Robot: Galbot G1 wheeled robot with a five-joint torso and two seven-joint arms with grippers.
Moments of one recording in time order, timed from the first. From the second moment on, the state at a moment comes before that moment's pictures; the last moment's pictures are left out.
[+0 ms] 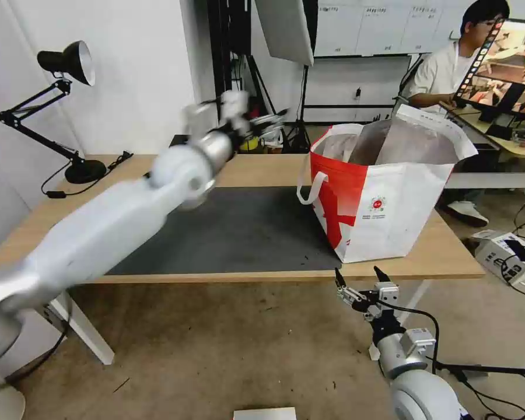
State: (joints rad) left arm 0.24 -0.79 0.27 -1.74 -1.23 0.08 -0.21; right arm -1.52 1.02 0.31 2.06 0.45 0.07 0.31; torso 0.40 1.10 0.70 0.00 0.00
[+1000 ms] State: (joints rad) left arm 1.32 -0.89 -0.62 -1.97 -0.85 -0.06 -0.06; right arm -1.52 1.02 0.31 2.06 0.45 0.07 0.31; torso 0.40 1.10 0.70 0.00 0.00
